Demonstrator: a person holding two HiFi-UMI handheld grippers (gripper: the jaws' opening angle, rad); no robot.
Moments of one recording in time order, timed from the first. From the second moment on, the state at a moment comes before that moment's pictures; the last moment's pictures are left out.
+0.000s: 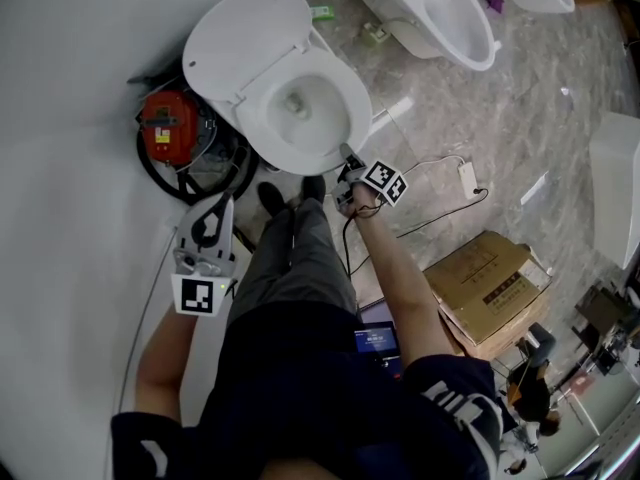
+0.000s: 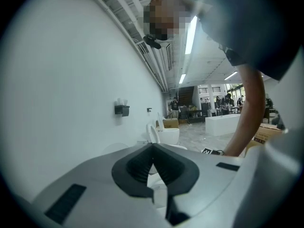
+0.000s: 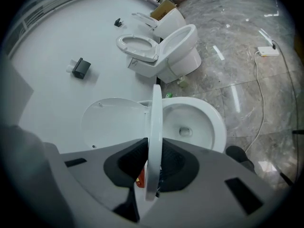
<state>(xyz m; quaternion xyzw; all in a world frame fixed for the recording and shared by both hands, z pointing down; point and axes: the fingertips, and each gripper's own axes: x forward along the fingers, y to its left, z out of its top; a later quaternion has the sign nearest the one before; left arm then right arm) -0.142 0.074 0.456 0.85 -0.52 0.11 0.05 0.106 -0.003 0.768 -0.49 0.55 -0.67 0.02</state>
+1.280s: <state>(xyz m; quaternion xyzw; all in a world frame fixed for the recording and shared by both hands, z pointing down) -0.111 0.065 0.511 0.86 -0.49 0.15 0.07 0.144 0.024 0.878 -0.49 0.53 -0.69 0.01</state>
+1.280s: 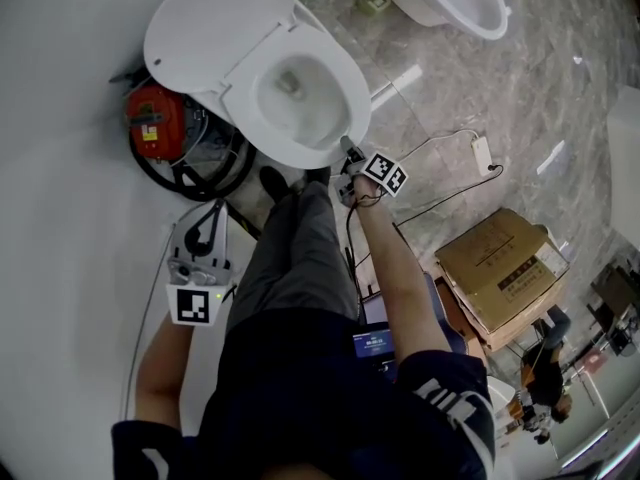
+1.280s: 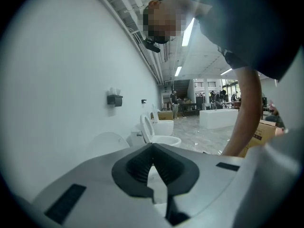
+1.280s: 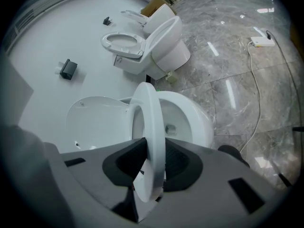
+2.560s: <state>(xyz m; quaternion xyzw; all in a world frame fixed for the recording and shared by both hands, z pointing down) -0.100 0.062 0.560 0.86 -0.47 0.18 0.10 0.157 0.033 0.958 -0.51 0.51 -0.69 -0.04</state>
